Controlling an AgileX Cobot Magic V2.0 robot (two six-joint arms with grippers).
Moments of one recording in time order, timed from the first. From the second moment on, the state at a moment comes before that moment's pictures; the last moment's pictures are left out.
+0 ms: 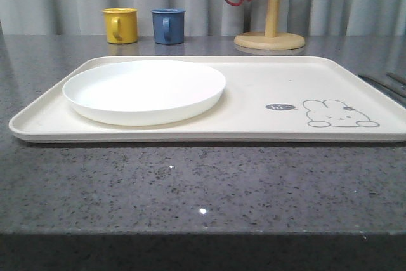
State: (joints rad) left arm -0.46 0.73 -0.96 -0.17 0.83 0.36; right arm 0.02 0.61 -0.67 0.02 0.69 0.05
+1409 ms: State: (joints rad) left arm -0.46 0.73 -0.96 -0.17 0.82 0.36; right arm 0.16 1.48 -1.28 -0.04 1.16 0.09
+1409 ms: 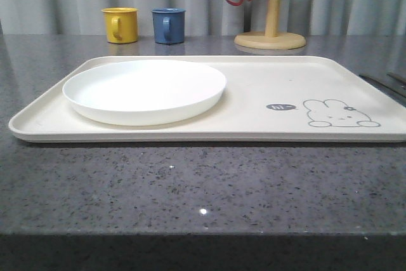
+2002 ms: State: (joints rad) left arm -0.46 0.73 -0.96 -0.17 0.82 0.36; right arm 0.16 1.70 -1.39 -0.04 1.16 0.13
